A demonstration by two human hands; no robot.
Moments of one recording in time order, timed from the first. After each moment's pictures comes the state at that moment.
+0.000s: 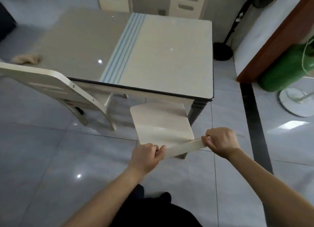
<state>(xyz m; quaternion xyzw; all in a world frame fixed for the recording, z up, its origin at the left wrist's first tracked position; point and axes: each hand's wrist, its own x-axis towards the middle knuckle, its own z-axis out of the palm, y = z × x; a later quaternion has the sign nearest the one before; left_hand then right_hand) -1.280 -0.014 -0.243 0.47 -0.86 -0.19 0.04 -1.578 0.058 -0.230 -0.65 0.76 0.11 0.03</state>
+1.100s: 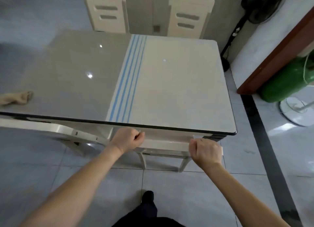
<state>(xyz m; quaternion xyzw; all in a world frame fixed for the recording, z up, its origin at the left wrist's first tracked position) -1.234 -0.356 -0.239 0.37 -0.91 -0.16 0.07 -1.470 -0.172 -0.236 -0.53 0.84 -0.09 -0.10</state>
